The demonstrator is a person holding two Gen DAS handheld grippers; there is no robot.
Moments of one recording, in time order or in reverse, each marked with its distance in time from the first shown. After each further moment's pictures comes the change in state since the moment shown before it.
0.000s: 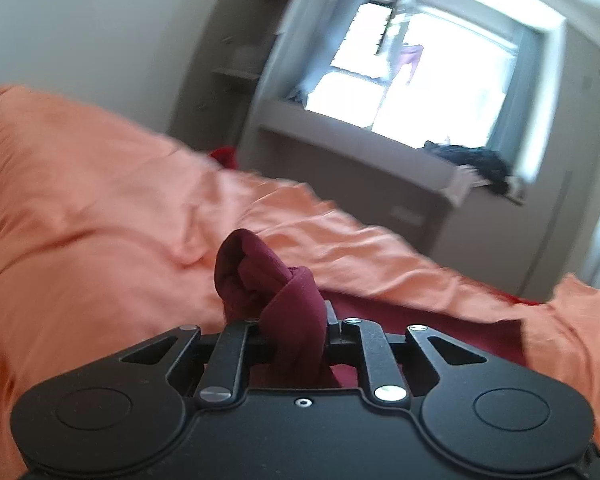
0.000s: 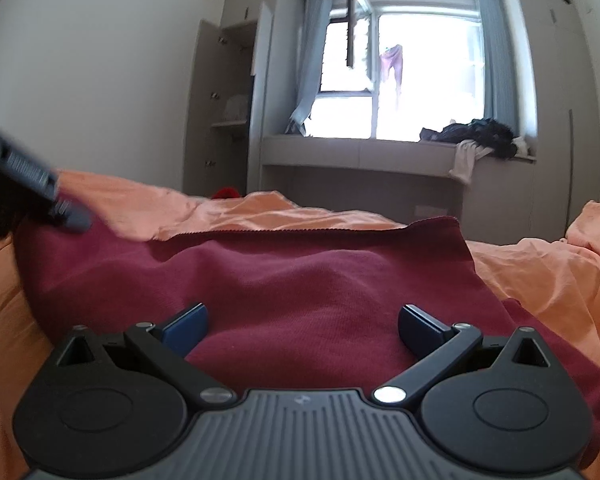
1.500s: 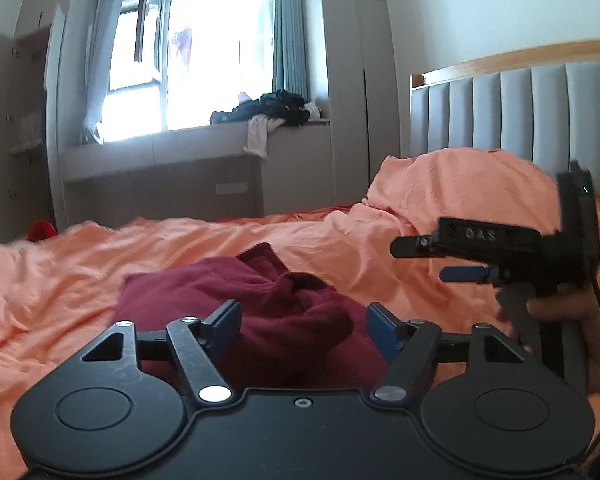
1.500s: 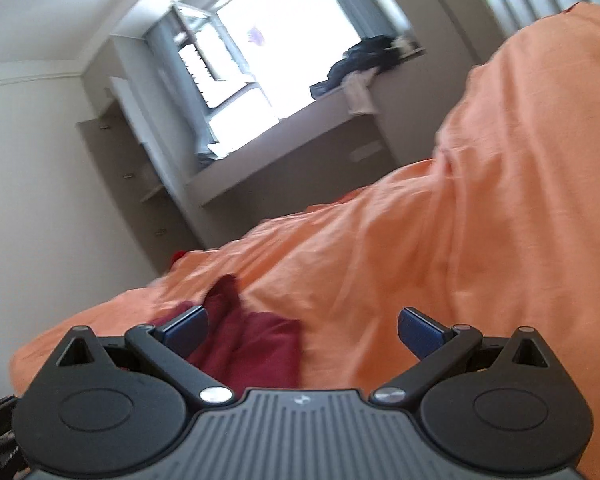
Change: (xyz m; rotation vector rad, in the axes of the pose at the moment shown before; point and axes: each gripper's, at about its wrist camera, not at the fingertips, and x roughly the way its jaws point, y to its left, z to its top) left arm -0.060 -0.182 -0.091 0.541 0.052 -0.395; right arm -0.059 -0.256 0.004 0.593 0.010 0.064
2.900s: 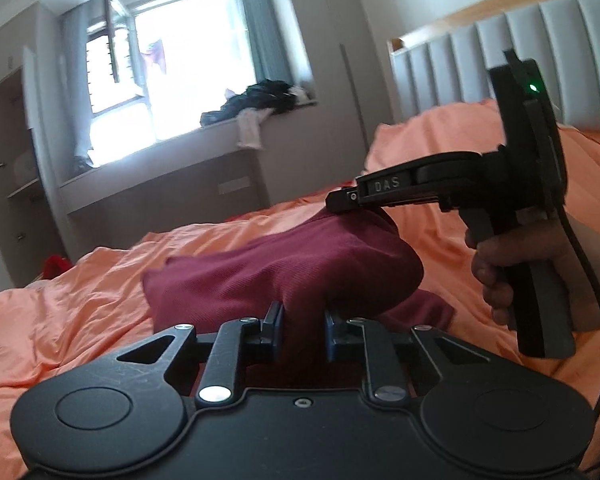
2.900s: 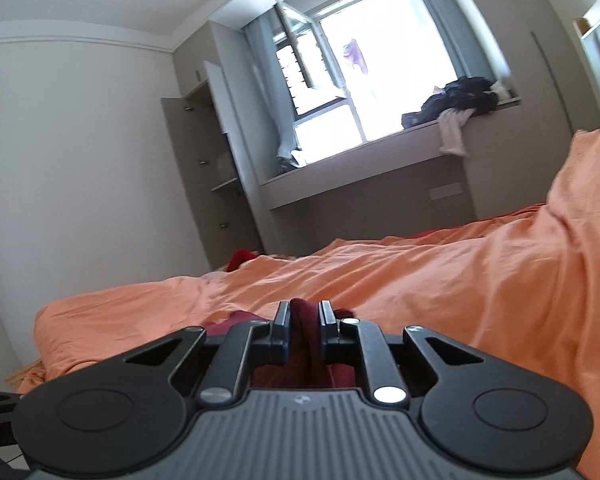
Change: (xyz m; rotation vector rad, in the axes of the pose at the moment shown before) left arm 0.005 -0.016 0.006 0.175 0.072 0.012; right arm 0.017 0.083 0.003 -0.232 -0.057 0.092
